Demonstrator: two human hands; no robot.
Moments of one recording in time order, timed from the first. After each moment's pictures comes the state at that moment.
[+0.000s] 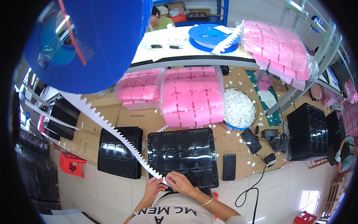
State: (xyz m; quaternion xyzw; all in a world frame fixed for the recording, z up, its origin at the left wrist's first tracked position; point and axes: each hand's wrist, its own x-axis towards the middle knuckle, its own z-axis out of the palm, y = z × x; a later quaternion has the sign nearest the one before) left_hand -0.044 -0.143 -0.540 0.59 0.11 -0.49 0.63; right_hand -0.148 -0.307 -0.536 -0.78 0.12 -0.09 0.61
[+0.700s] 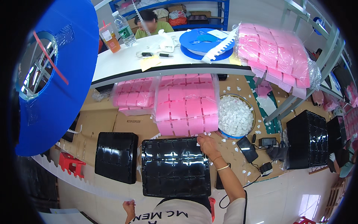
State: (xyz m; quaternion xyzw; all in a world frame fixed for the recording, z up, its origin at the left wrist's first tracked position) left_hand -0.058 0.077 -0.674 0.84 0.13 -0.08 0.52; right_hand -0.120 -0.558 -0.592 -0.94 0.17 -0.18 0.24
